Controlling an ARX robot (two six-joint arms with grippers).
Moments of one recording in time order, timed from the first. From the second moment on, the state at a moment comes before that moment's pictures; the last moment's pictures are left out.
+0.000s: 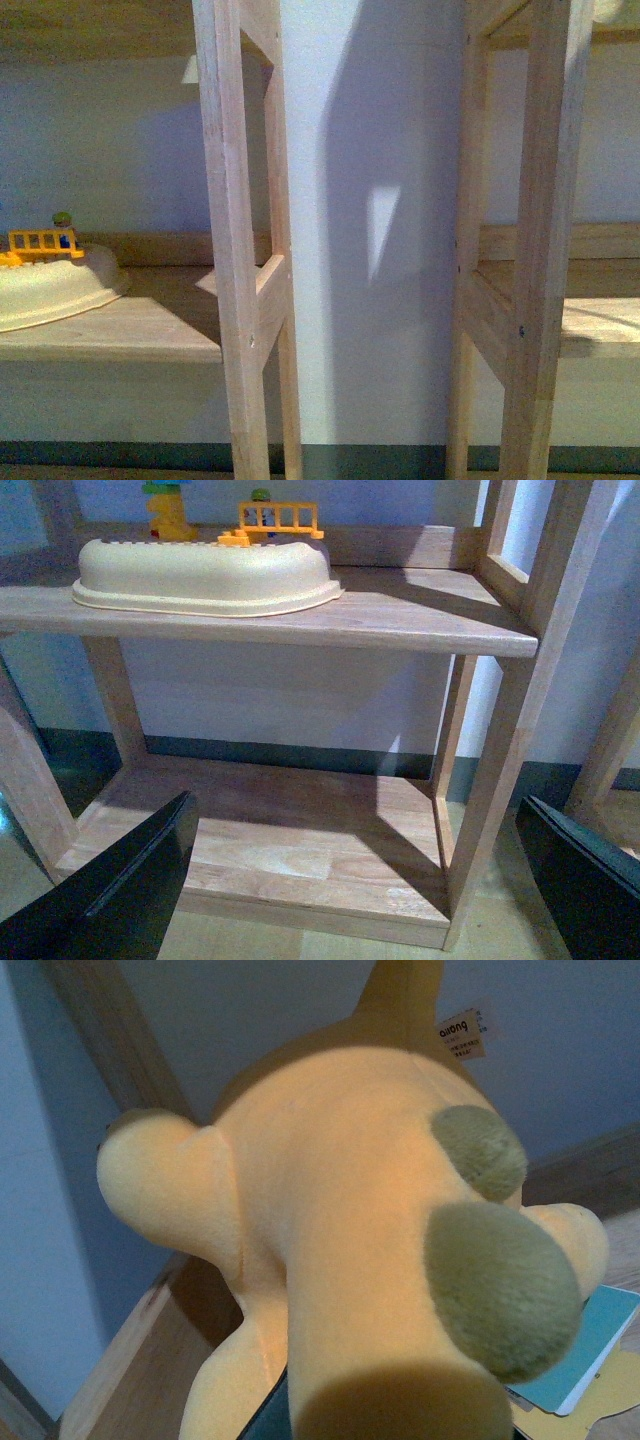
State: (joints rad) left arm 0.00 0.00 0.01 0.00 0.00 0.00; right arm -0.07 1.83 2.20 -0.14 0.10 0.36
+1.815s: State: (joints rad) left arm 0.00 0.00 0.01 0.00 0.00 0.00; right arm -0.10 0.75 0.94 0.26 0.32 0.12
